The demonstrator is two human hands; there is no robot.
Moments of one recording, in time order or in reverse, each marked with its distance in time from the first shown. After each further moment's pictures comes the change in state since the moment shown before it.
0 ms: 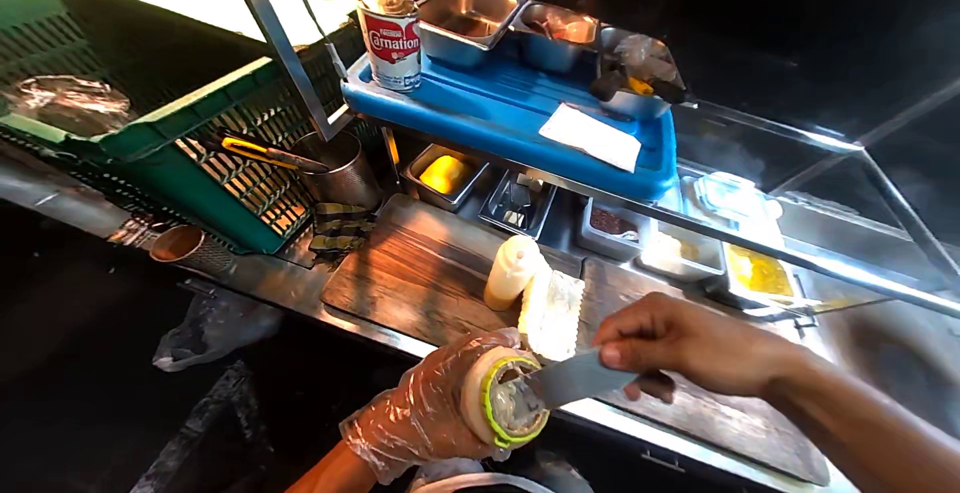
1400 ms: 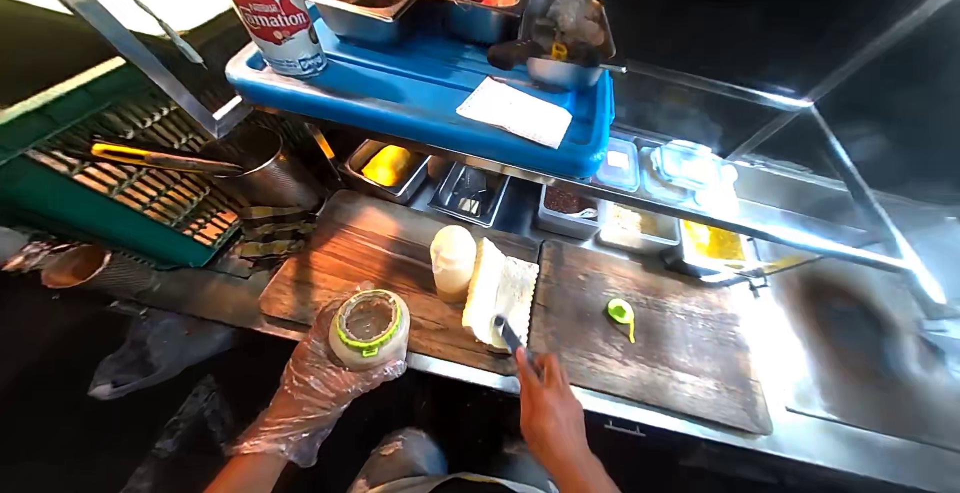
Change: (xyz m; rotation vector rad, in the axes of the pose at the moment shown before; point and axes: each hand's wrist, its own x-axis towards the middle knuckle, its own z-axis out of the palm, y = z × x) left_hand -0.009 -0.016 -0.015 0.241 0.527 -0.425; right_hand 0.079 0.200 0.148 -0.521 1.003 0.220
